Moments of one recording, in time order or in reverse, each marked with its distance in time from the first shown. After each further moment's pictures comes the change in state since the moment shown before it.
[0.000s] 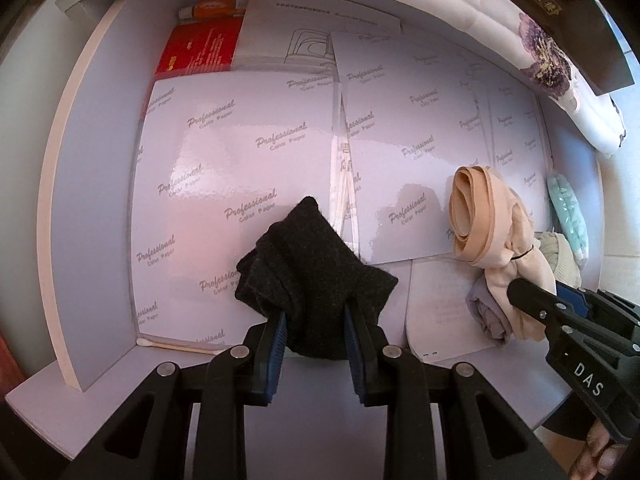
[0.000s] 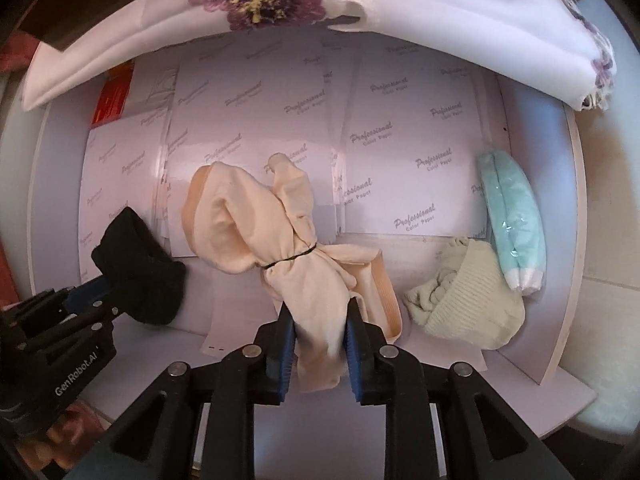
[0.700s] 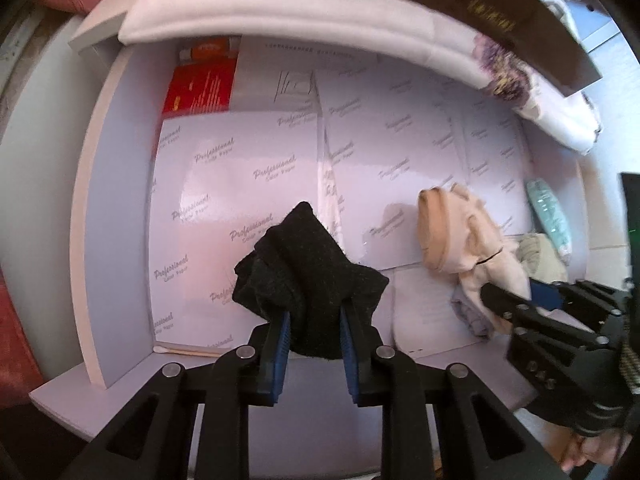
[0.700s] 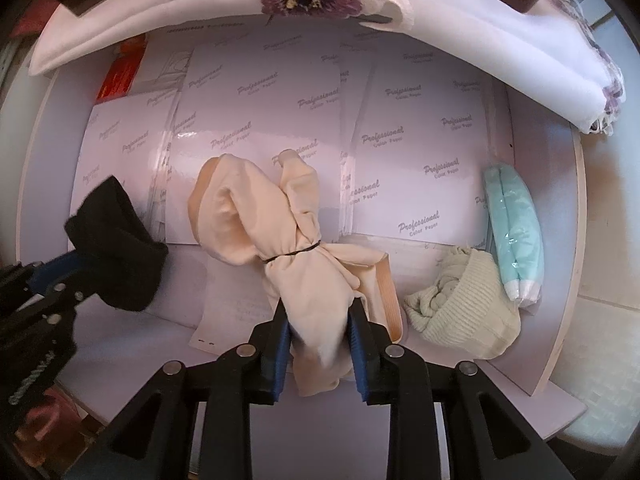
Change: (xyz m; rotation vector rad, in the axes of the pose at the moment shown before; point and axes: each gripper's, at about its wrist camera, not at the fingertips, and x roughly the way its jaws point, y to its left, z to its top) left arm -0.039 -0.022 -0.008 0.045 -0.091 -0.002; right arm 0.009 0.017 -0.028 -0.085 -0.009 -0.050
